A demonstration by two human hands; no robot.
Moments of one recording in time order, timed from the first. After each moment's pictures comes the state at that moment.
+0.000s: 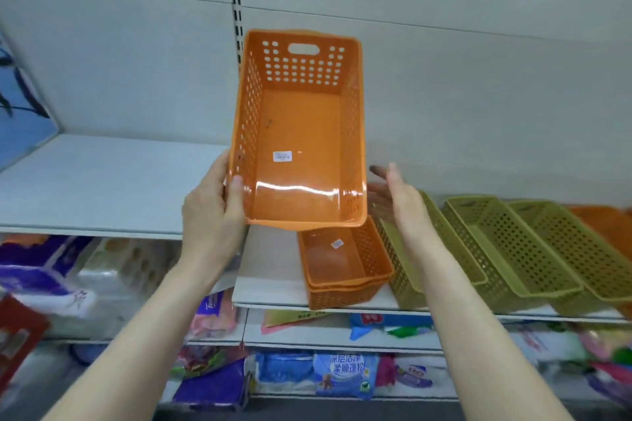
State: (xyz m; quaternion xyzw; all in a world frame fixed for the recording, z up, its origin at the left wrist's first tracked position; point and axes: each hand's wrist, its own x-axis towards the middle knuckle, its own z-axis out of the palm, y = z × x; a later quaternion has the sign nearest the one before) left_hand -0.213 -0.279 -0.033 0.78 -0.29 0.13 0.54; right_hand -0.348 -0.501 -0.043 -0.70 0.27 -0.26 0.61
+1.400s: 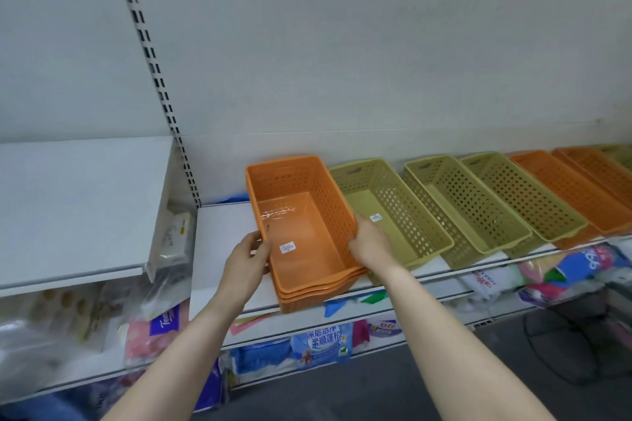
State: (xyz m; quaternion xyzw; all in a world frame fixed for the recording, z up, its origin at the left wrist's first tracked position) left_hand -0.210 -0.367 -0.173 0.74 -0.20 -0.34 0.54; right_hand -0.347 -0.537 -0.157 -0.82 0.50 -0.03 0.28
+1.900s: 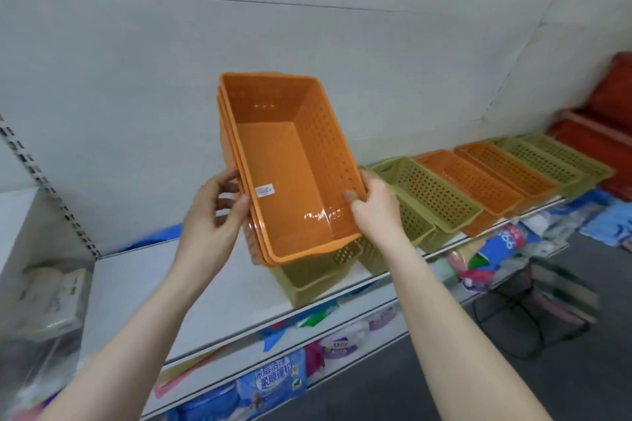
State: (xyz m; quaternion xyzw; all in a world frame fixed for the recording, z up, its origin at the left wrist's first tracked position) left_hand -0.287 -0.468 -0.065 0.70 -0.43 -0.14 0.56; right_hand -0.474 -0.622 -0.056 -0.76 0.52 -0.29 0.28
